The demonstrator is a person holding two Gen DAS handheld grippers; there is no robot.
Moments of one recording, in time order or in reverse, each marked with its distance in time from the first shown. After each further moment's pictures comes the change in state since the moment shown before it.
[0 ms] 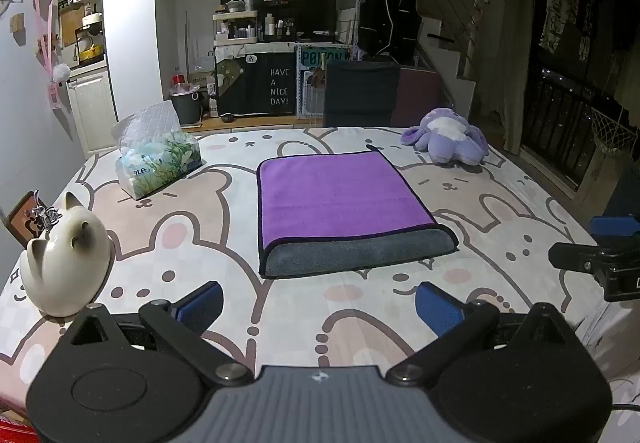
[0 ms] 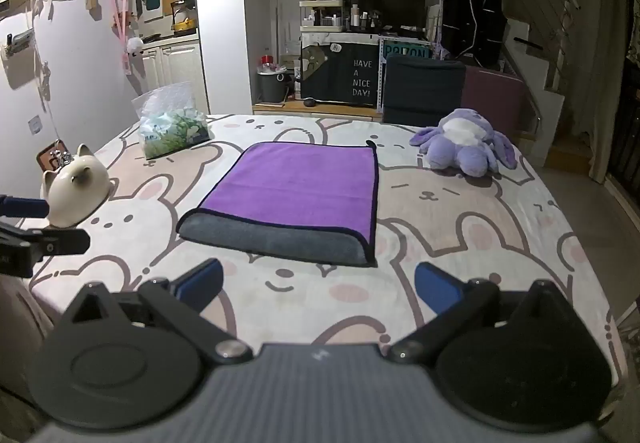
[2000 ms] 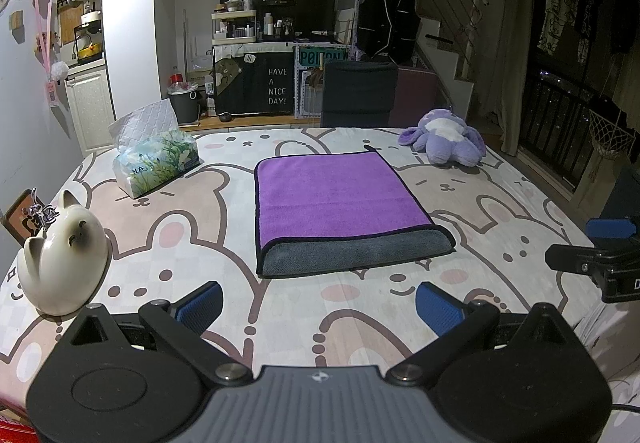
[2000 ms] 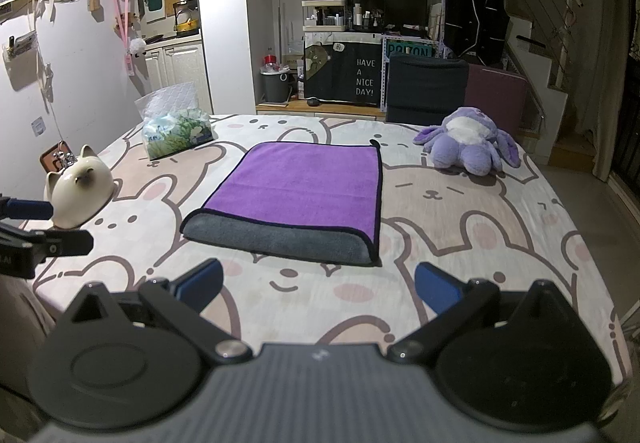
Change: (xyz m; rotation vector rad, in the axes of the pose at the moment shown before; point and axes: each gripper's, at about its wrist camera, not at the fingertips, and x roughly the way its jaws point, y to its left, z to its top) left arm 0.000 0.000 0.000 -0.006 0.000 -0.006; right arm 0.002 0.000 0.000 0.005 0.000 0.006
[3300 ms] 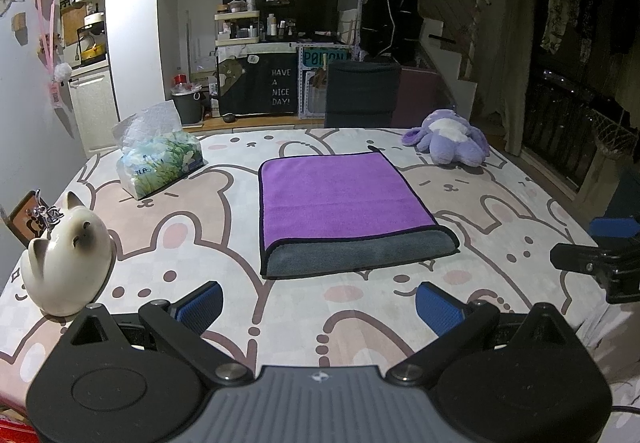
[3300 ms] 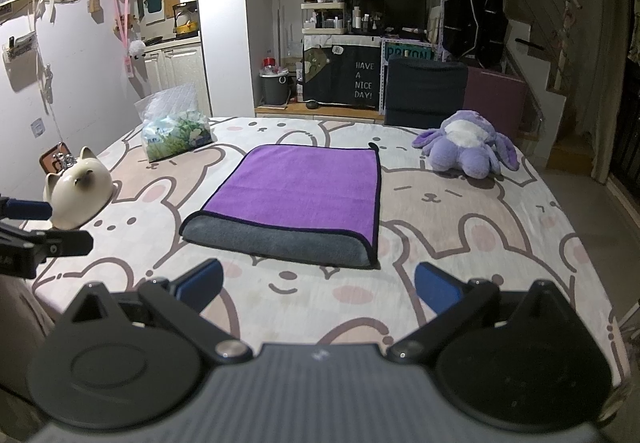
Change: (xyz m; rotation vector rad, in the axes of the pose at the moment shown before) left arm -0.001 -0.006 0.000 -0.003 0.000 0.011; right arm -0.003 0.004 -0.001 -0.003 -0.009 -0.005
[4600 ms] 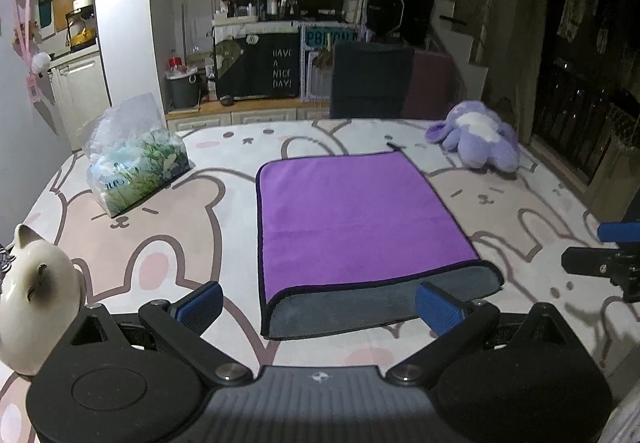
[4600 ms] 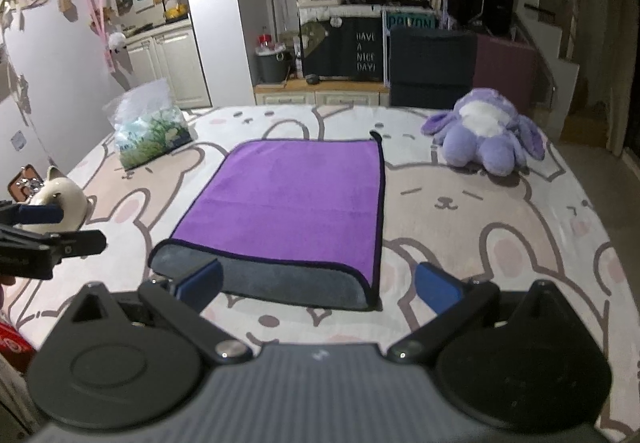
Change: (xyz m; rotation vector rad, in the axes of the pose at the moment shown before) left arm 0.120 0.021 0.063 0.001 0.077 0.006; right arm 0.103 -0.041 0.053 0.055 0.105 0.041
